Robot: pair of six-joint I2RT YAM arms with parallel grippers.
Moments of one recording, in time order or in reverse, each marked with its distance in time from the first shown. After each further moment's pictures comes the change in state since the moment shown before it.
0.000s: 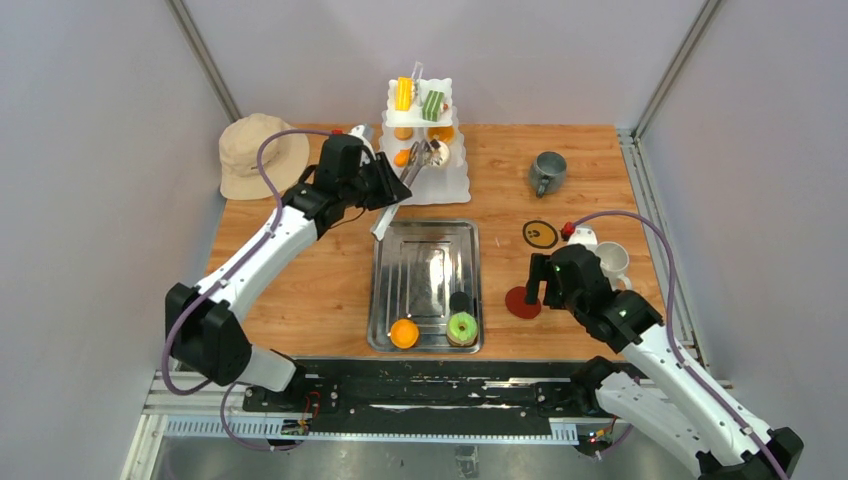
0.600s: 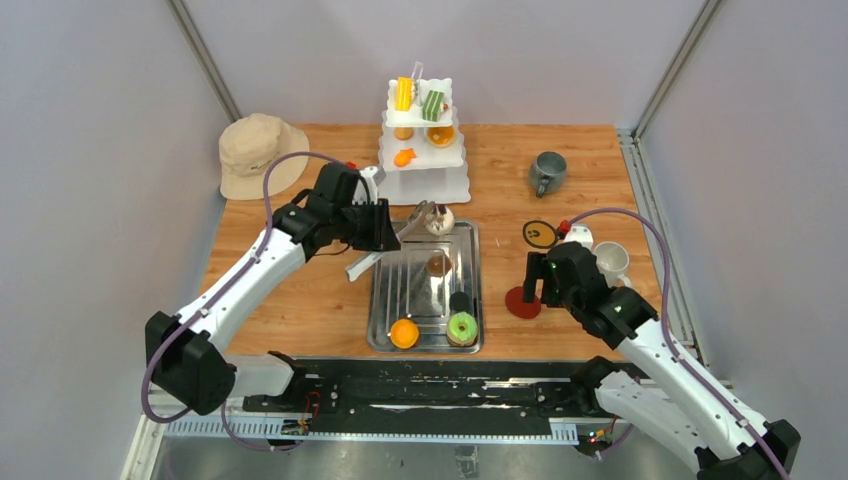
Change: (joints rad) left arm -0.027 -0.126 -0.157 -0.267 0.156 0.265; right arm 0.000 0.036 0.000 0.024 -0.011 0.000
